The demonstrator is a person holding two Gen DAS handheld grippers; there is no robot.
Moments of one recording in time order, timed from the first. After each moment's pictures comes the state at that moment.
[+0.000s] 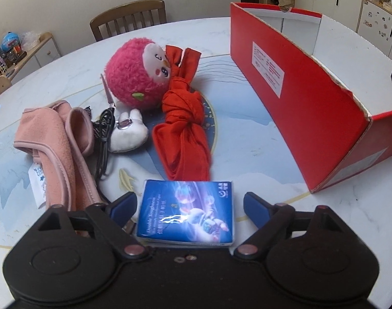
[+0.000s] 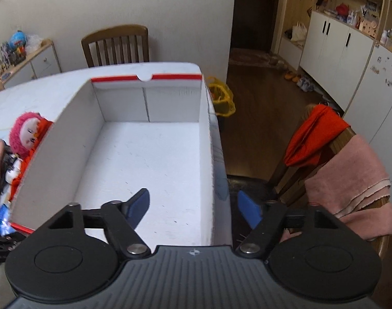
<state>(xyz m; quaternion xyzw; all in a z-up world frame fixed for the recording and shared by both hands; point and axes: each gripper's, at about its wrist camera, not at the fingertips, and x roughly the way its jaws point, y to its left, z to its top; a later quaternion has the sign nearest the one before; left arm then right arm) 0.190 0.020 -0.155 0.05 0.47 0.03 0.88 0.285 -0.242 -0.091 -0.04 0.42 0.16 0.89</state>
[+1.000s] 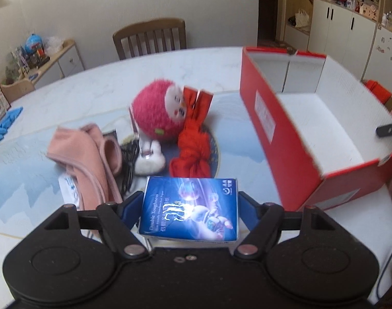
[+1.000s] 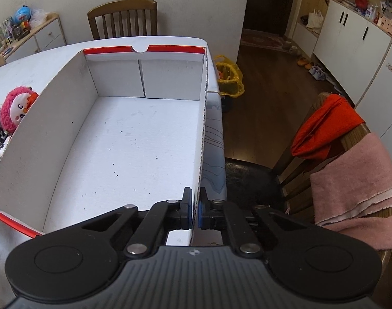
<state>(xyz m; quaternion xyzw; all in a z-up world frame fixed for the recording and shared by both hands) 0.174 0.010 -0.085 0.02 0.43 0.07 0.90 0.312 -0.248 -0.110 -0.06 0.46 0.19 0.87</state>
